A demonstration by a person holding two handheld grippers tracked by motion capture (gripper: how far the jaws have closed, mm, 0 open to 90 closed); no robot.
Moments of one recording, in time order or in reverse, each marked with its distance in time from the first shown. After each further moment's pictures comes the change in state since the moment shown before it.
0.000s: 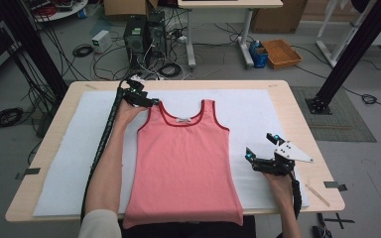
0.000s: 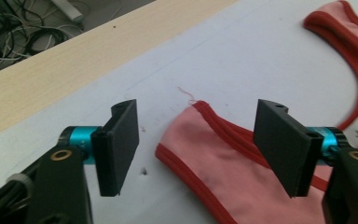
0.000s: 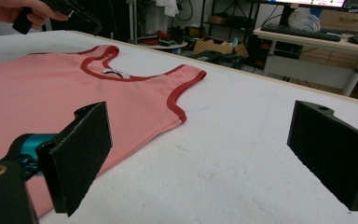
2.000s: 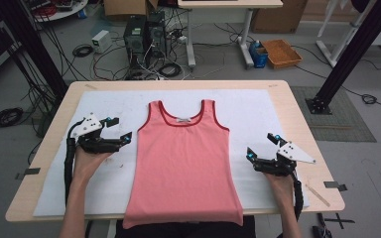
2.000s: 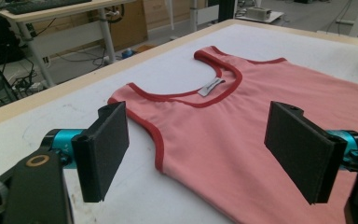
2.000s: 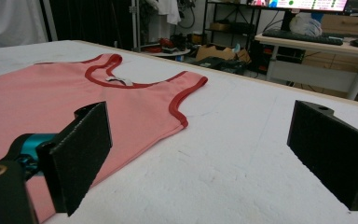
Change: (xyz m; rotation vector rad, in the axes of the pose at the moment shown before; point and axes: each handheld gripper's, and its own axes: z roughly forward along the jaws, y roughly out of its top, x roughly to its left) left arm -0.061 -0.115 -0.161 -0.390 -0.100 0.113; right arm -0.002 -0.001 -0.003 -0.031 0.015 0.021
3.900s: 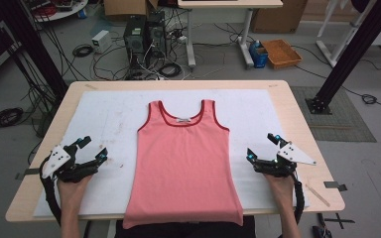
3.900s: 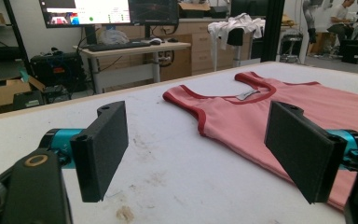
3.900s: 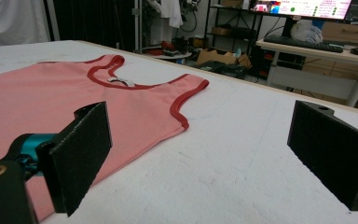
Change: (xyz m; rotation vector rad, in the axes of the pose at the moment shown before) left arm -0.012 -0.079 -0.074 -0.236 0.218 -0.040; right arm 0.001 -0.001 -0.002 -0.013 0.004 -0.024
